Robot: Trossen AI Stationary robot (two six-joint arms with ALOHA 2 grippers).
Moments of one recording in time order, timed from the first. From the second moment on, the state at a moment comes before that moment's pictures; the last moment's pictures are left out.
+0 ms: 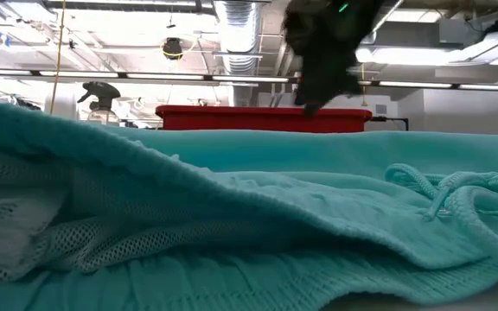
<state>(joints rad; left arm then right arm) -0.79 1.51 0.84 0.25 -0.48 -1.62 0.01 1.63 1.27 -0.61 0.02 0.59</state>
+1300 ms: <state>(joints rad) -0.77 1.77 0.95 0.26 -0.59 -1.81 -0.16 2.01 1.43 -0.74 0.01 0.08</state>
